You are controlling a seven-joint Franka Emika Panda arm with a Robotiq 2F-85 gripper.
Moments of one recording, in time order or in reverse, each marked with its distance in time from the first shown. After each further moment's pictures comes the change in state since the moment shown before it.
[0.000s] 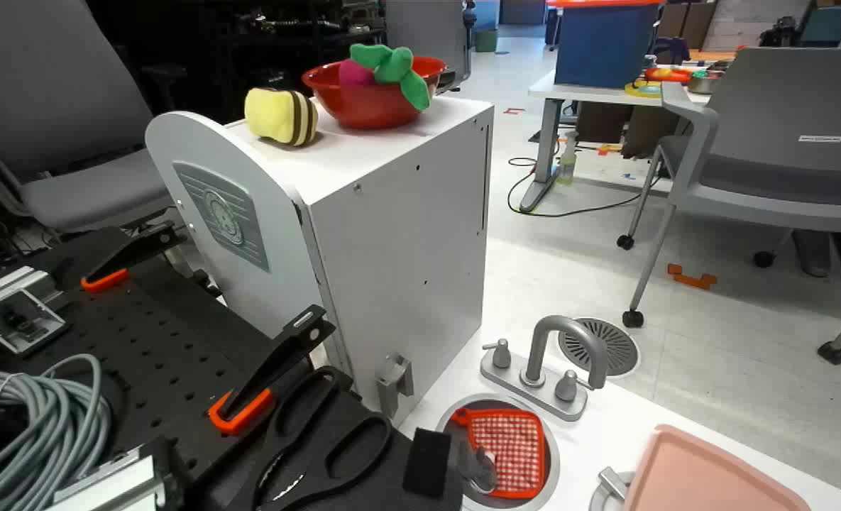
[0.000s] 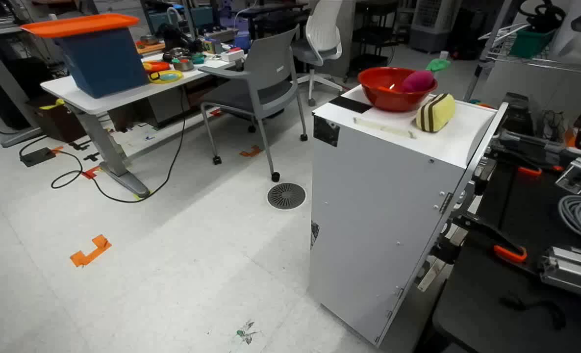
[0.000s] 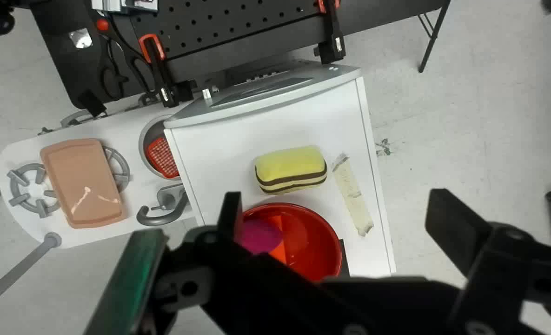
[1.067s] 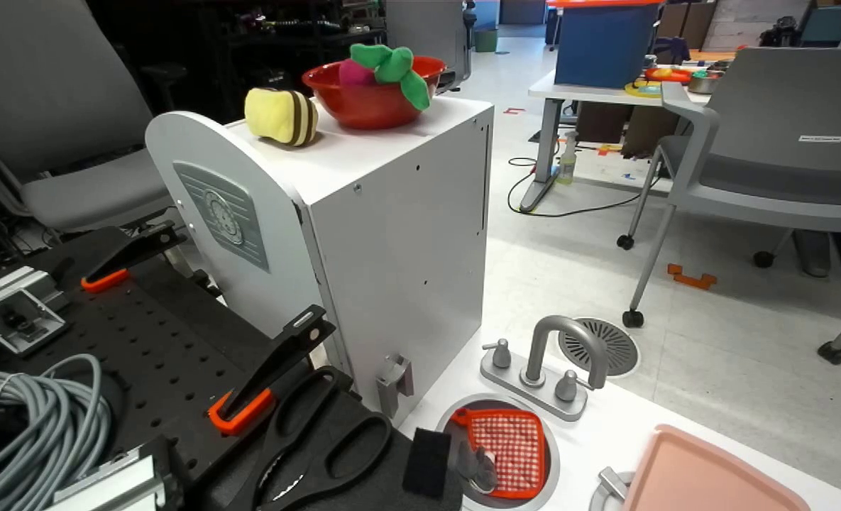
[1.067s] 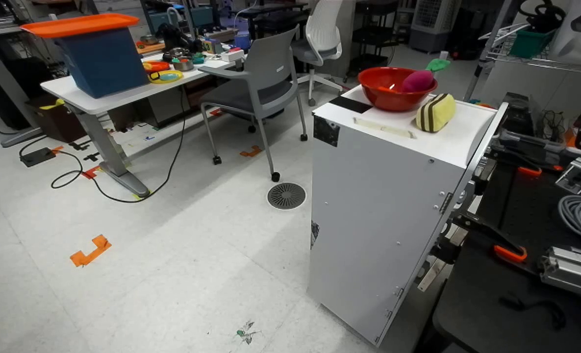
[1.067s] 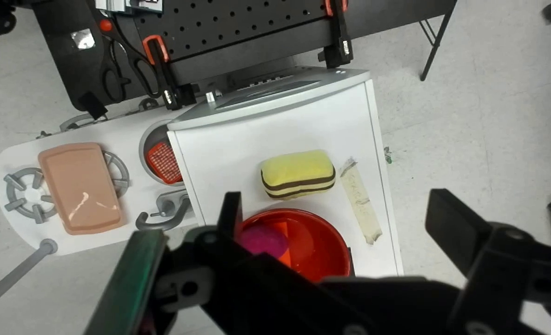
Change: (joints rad) arm -0.006 0.034 -0.021 -0.001 -0.002 0.007 -0.038
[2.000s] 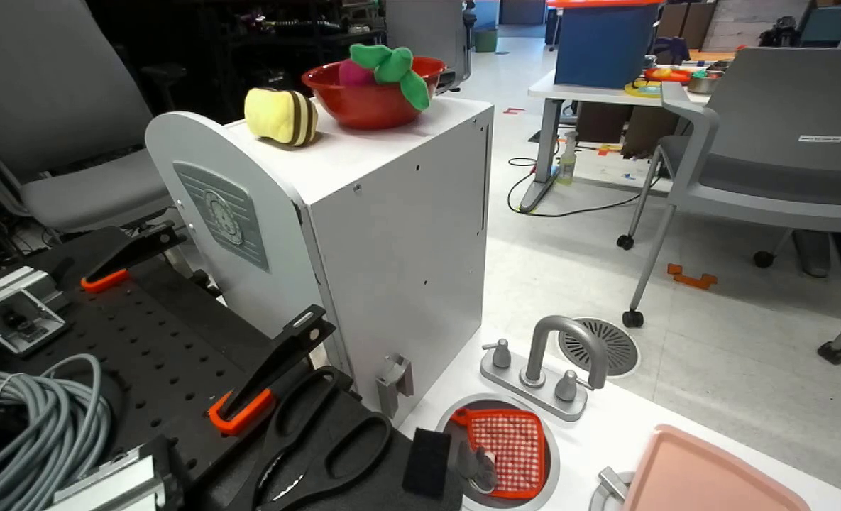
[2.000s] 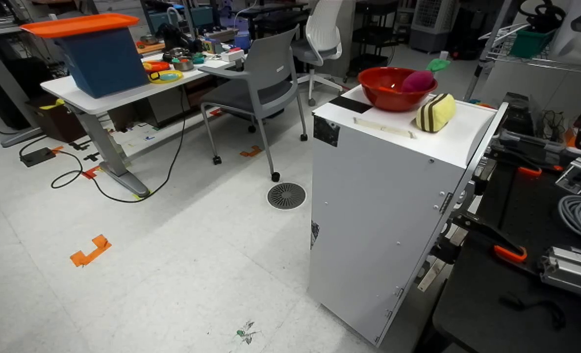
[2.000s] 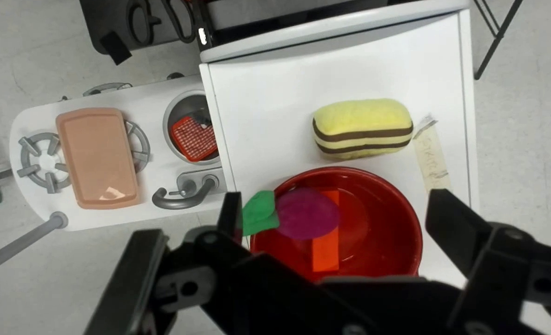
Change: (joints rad) arm -0.029 0.300 -0.039 0.111 -0.113 0.142 -0.078
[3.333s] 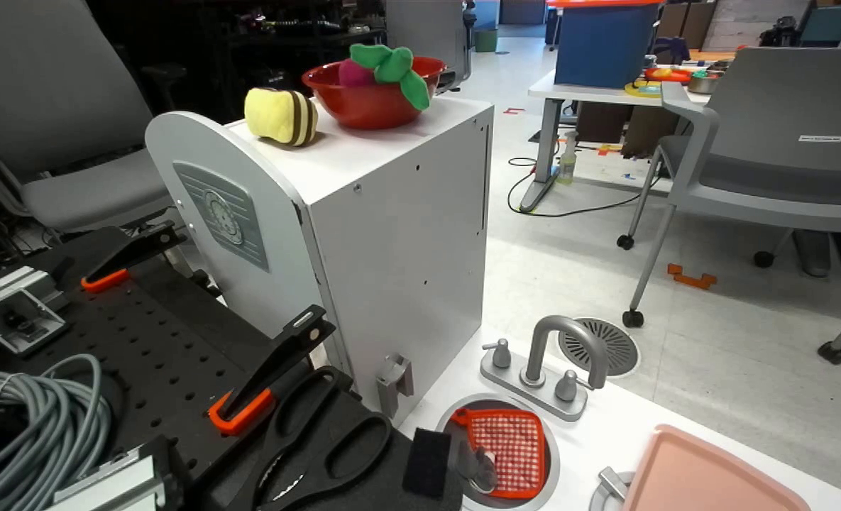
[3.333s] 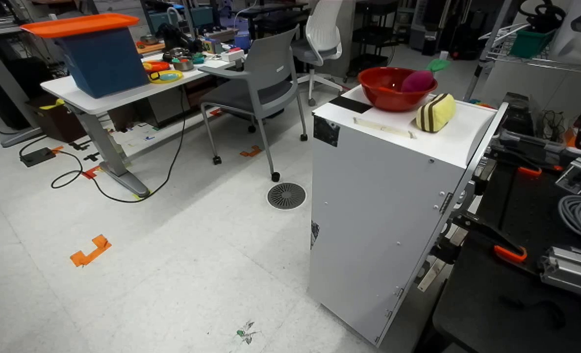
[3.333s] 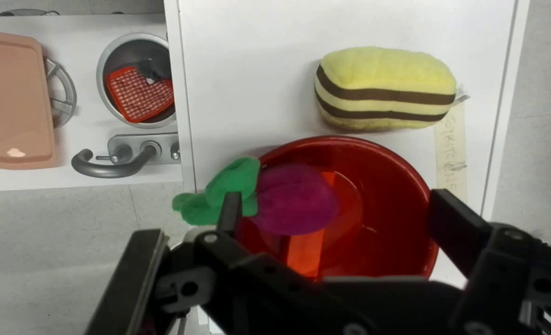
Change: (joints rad) arm -0.002 0.182 -0.054 -0.026 0.137 0.257 -0.296
